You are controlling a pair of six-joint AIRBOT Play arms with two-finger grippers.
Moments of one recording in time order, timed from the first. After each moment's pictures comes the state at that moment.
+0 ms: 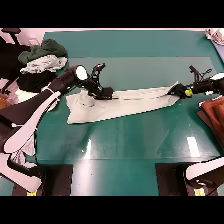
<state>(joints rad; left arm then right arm) -0.48 -1.71 1.51 1.08 -1.02 -1.61 -0.36 -1.73 1.29 -0.90 1.23 1.05</state>
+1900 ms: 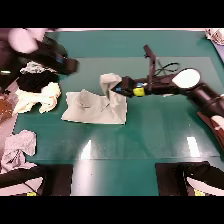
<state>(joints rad) -0.30 -1.28 1.68 1.51 -1.34 -1.72 0.53 -1.21 1.15 -0.60 0.78 1.57</state>
